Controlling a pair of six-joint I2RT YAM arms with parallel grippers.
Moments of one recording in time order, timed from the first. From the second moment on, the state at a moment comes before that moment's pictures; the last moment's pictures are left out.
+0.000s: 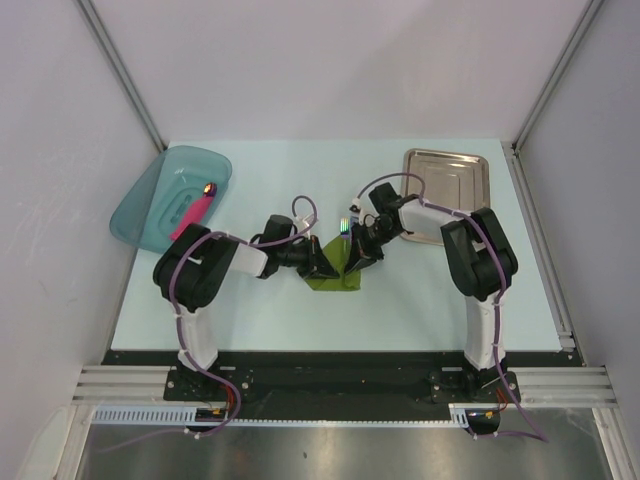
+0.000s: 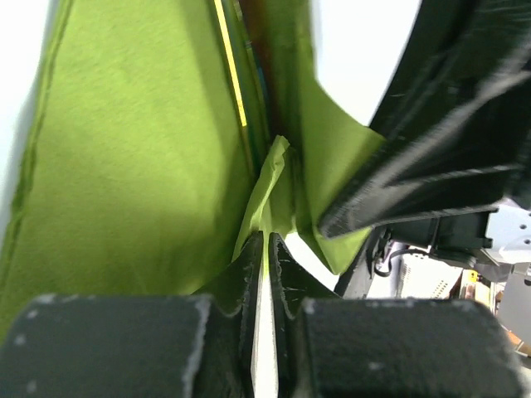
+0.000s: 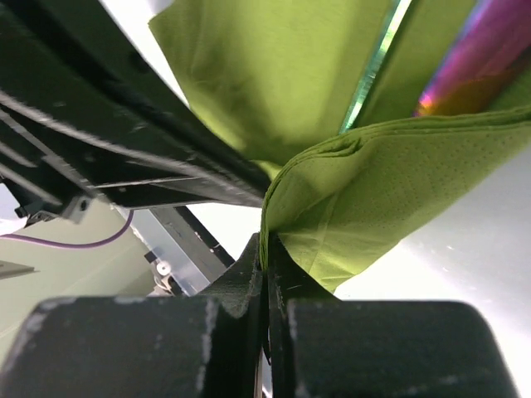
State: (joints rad) left arm -0.46 1.92 0.79 0.43 0.79 -0.76; right arm 0.46 2.04 1.36 -0.61 -0.77 0.34
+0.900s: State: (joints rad) left arm -0.35 1.85 0.75 0.47 0.79 -0.78; right arm 0.50 2.10 1.40 -0.57 -0.77 0.35
